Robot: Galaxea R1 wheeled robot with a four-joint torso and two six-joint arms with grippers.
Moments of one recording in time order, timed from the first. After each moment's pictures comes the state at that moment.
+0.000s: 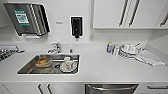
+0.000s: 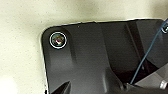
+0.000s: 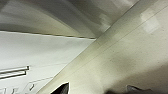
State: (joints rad) left arm 1.51 2.87 -2.58 0.88 -0.09 -0.79; right arm -1.18 2.48 -1.91 -0.55 0.23 1.13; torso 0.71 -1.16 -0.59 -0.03
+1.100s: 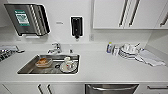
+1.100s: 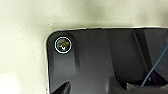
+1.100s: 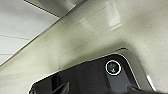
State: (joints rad) left arm 1.50 2.95 -2.73 0.82 -0.12 -0.79; right arm -1.47 2.69 -2.50 -0.83 0.42 1.13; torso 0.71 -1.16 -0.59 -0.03
